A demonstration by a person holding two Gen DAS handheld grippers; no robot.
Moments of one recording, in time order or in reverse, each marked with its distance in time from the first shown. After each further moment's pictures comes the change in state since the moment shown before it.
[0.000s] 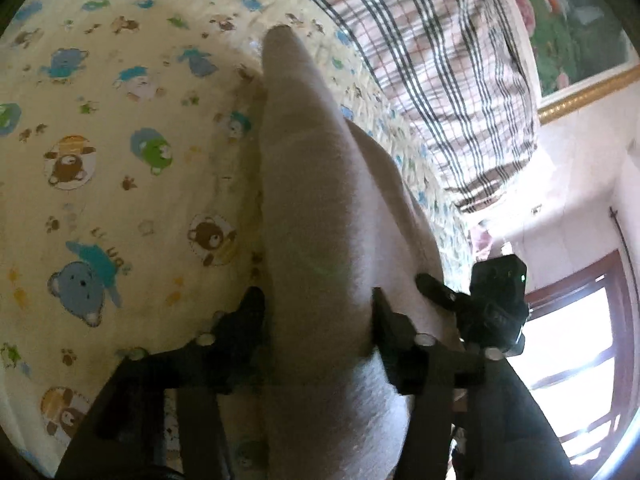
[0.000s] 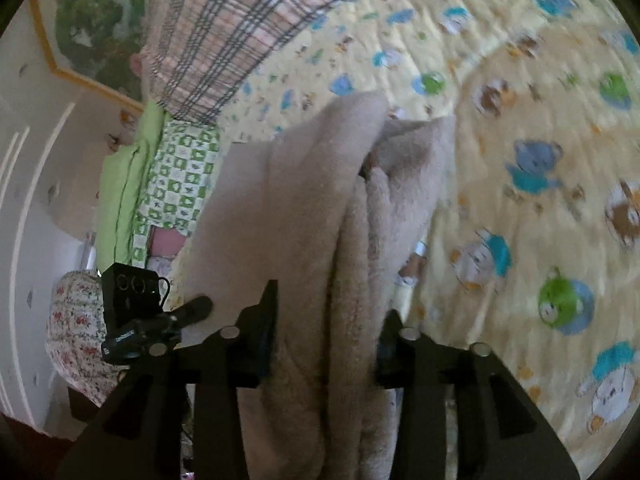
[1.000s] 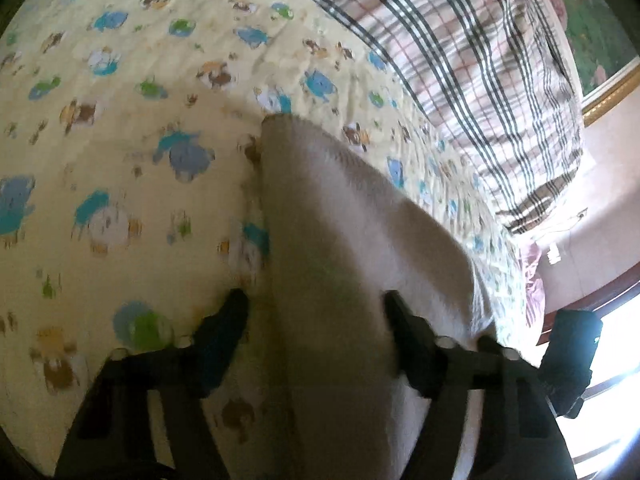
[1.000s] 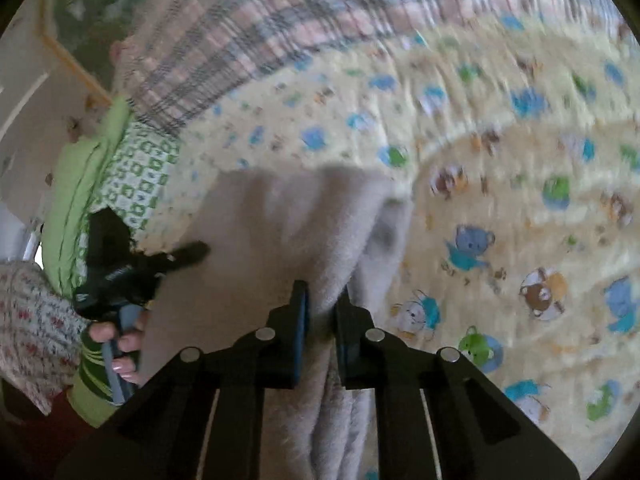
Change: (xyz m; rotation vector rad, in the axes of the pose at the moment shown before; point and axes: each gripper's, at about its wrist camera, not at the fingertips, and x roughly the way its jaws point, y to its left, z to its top) left arm 0.048 0.002 0.085 0.059 -0.040 0.179; right arm -0.014 0.016 0.021 -0.116 -0.114 -0.234
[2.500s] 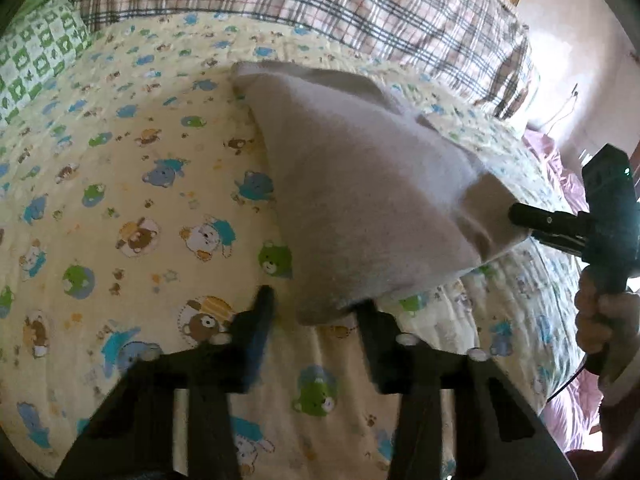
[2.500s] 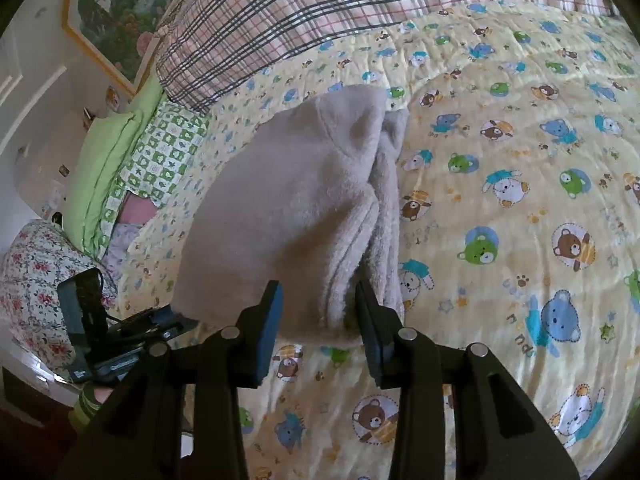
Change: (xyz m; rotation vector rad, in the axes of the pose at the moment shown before) left arm -0.105 -0.043 -0.211 0.353 -0.042 0.202; right arm -0.077 0.035 -0.124 -0.021 -0.021 0.032
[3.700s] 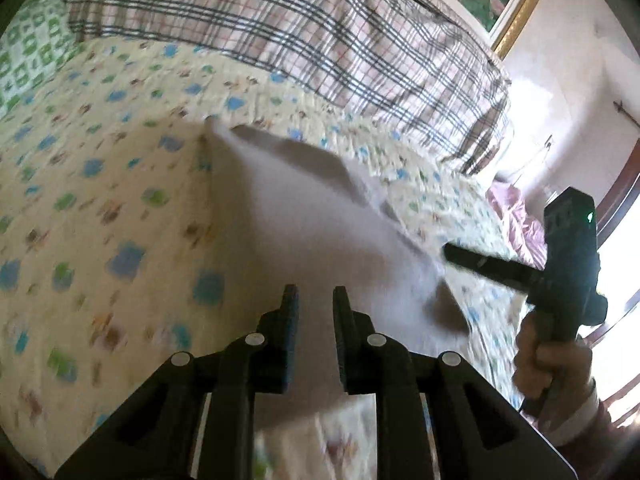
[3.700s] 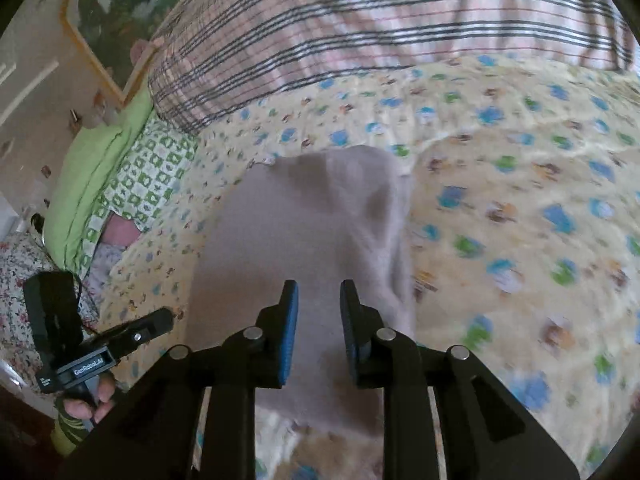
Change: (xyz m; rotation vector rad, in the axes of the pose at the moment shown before) left arm -0.016 -0.007 0.073 -0.074 -0.111 -0.168; right arm 0.011 0.034 0.056 -0.064 -0.070 -0.103
